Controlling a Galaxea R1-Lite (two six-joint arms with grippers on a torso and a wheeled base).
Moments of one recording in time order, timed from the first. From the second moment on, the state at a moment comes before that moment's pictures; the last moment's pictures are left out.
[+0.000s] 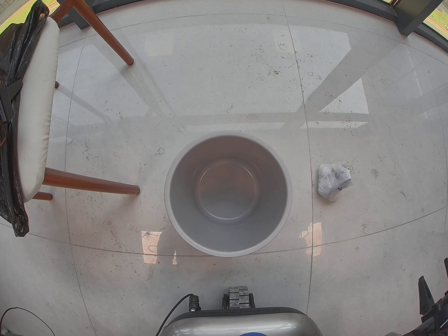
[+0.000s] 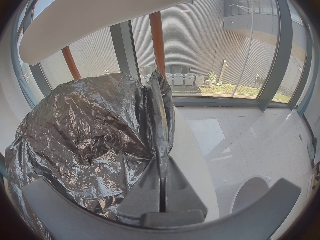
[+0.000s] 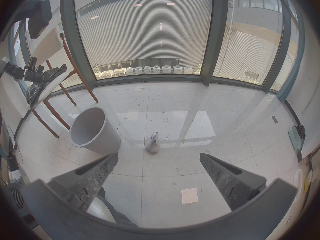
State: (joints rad) left arm 0.00 1.11 -0.98 -0.27 0.07 -0.01; right arm 0.00 0.02 -0.02 0.00 0.02 0.00
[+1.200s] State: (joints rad) left arm -0.26 0.96 -0.88 -0.05 -0.33 -0.22; right arm 0.00 0.02 -0.02 0.00 0.02 0.00
